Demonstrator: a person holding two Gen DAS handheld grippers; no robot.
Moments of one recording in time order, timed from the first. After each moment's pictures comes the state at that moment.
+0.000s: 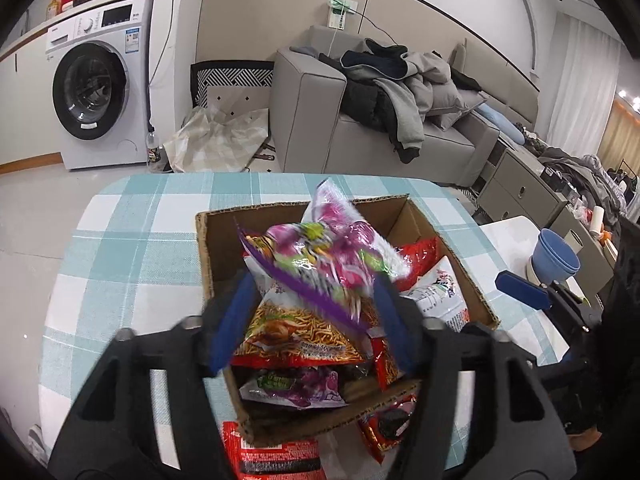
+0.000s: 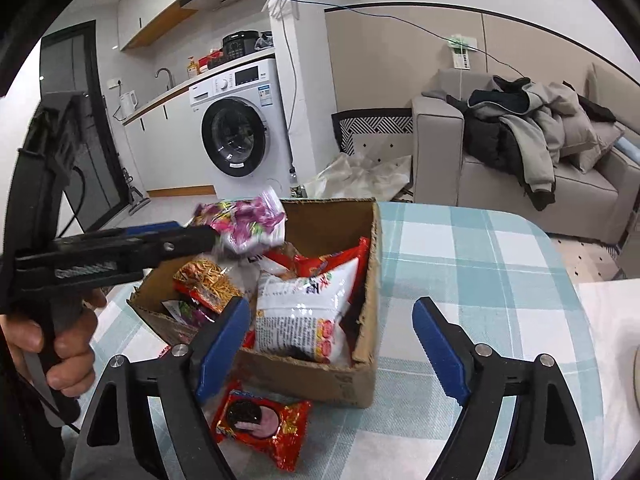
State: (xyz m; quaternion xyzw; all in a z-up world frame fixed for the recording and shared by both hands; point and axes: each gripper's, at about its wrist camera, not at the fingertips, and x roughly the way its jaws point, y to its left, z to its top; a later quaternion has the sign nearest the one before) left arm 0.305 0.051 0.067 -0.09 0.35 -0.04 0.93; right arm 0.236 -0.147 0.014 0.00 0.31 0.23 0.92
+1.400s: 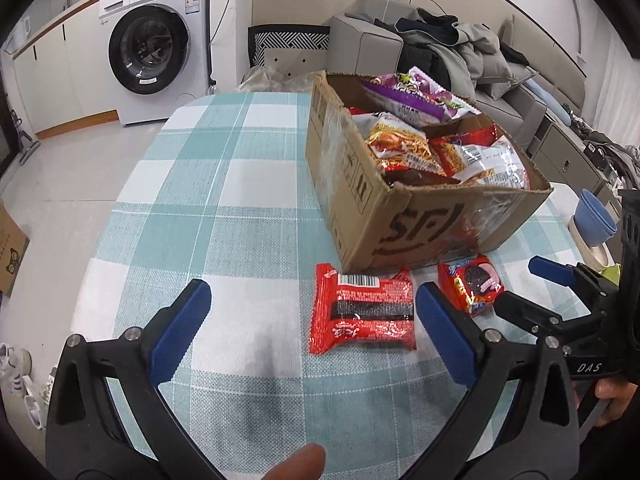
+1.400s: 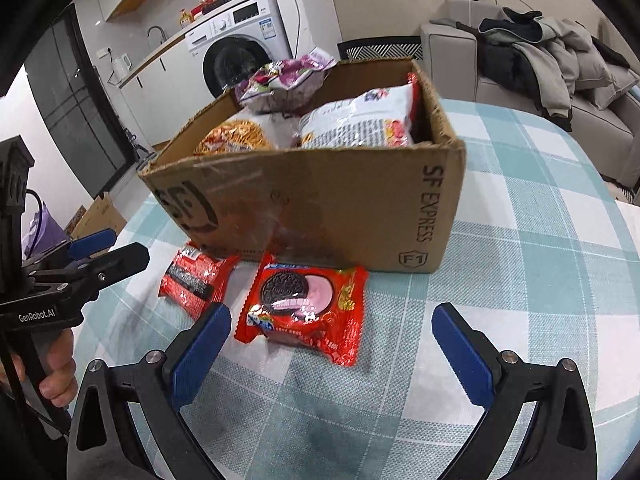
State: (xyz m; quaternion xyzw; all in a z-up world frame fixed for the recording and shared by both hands) left arm 0.181 0.086 0.005 -0.09 0.41 0.05 0.91; right arm 0.186 -0.118 -0.055 0.00 0.44 0.25 0.87
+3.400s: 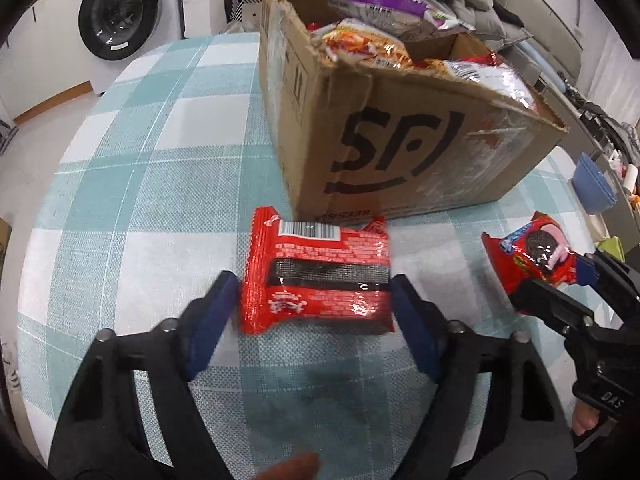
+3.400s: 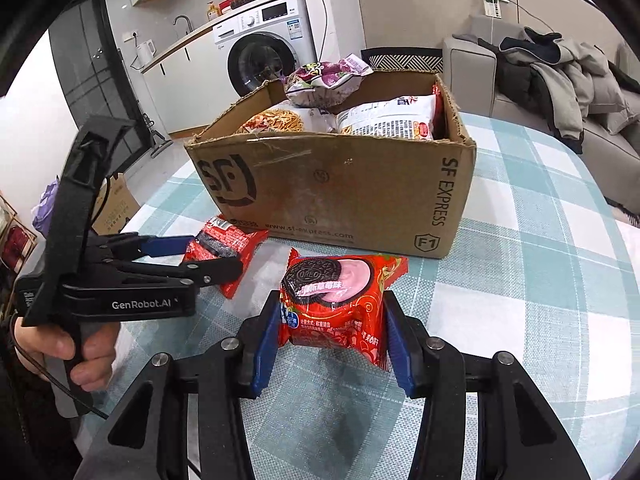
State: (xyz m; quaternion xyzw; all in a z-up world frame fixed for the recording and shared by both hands) left arm 0.218 0.063 -0.055 -0.09 0.48 0.00 0.87; right arm 0.153 -0.105 -0.050 -0.03 0.41 0.28 0.87
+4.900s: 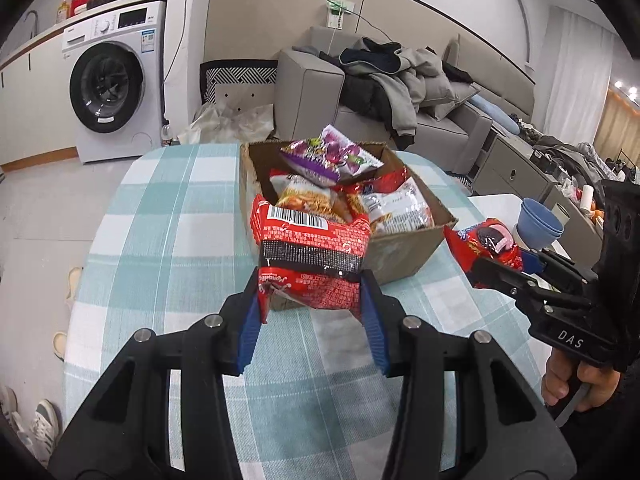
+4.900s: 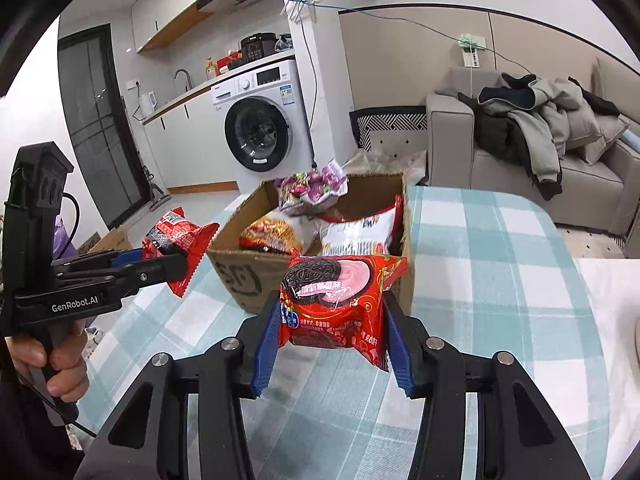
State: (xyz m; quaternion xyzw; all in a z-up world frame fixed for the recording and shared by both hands) left arm 0.150 0.060 0.073 -0.08 0.35 -0.04 0.93; right arm 0.132 -0.150 0.029 0.01 0.31 0.26 0.91
